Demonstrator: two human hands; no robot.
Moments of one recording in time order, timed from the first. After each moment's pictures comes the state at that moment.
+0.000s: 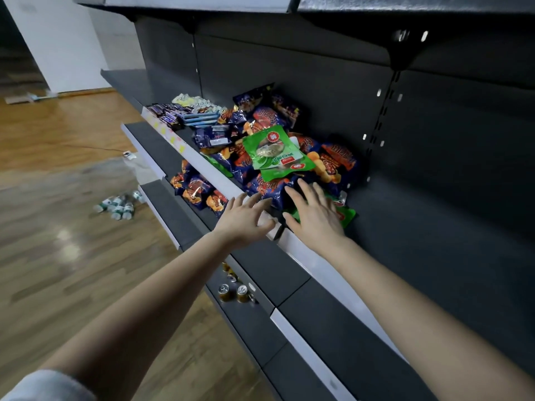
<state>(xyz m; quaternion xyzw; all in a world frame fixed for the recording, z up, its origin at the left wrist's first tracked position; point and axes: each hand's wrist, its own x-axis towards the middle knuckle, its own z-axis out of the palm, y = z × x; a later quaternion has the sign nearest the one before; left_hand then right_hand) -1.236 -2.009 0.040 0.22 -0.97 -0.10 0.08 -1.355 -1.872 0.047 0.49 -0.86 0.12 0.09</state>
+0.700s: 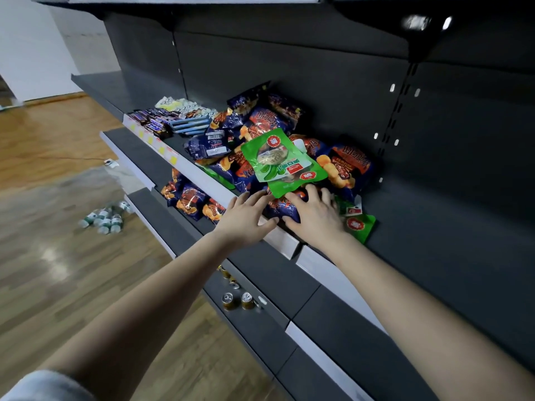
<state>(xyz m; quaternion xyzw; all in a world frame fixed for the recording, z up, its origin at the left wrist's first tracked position) -1.260 -2.070 0.039 0.16 -0.98 -0.11 0.10 -1.371 -1.929 0.040 0.42 -0.90 0.08 0.10</state>
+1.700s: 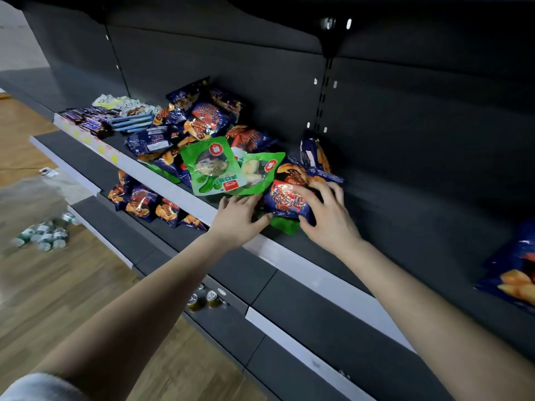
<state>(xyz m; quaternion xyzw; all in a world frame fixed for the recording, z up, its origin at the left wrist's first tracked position) -1.291 -1.981 0.030 0.11 -0.98 -0.14 0.12 -1.377 -1.784 0.046 0.42 -0.86 0.21 0.20</state>
